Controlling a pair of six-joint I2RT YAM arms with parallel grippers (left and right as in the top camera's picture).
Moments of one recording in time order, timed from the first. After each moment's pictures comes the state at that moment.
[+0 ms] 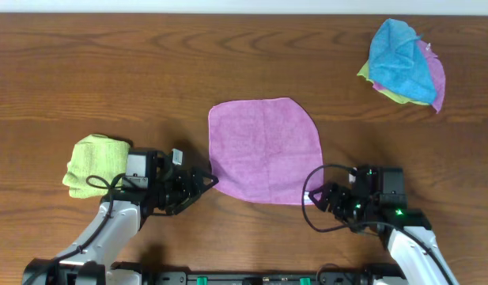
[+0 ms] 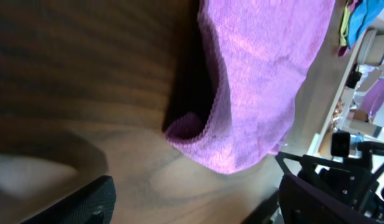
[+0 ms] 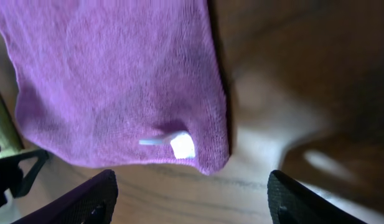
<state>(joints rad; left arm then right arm) -0.11 1.31 0.39 -0.17 0.75 -0.70 0.00 1.04 0.35 -0.49 -0.50 0.54</state>
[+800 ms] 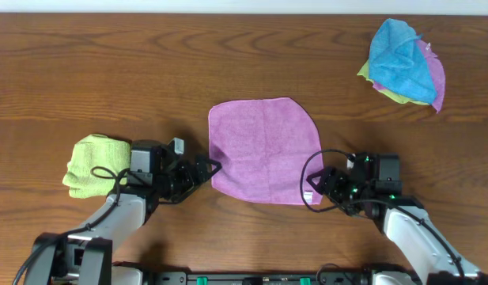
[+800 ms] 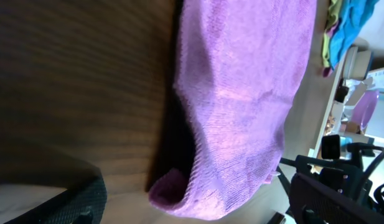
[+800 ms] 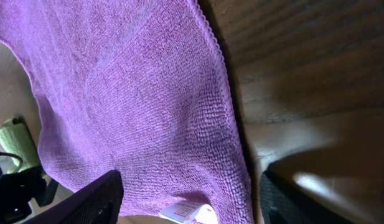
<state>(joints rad) -0.14 1.43 0.39 0.08 0.72 -0.78 0.00 1.27 0.37 -0.24 -0.54 0.62</state>
